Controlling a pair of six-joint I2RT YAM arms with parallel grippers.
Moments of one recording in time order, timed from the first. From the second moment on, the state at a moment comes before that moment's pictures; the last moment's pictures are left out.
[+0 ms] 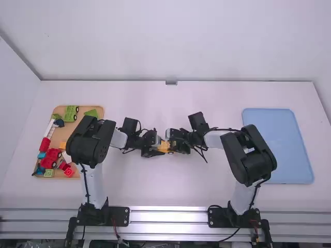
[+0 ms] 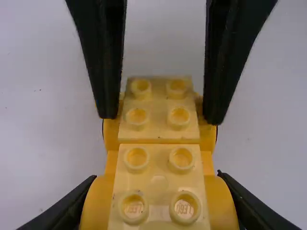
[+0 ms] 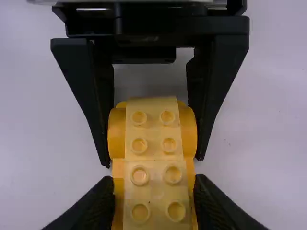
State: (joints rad) left arm -0.18 2.07 0.78 0.21 1.02 1.07; right arm 0.42 1.92 0.86 -0.02 -0.78 -0.99
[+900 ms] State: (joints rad) left arm -0.18 2.07 0.78 0.21 1.02 1.07; right arm 0.33 1.92 0.86 -0.04 -0.94 -1.03
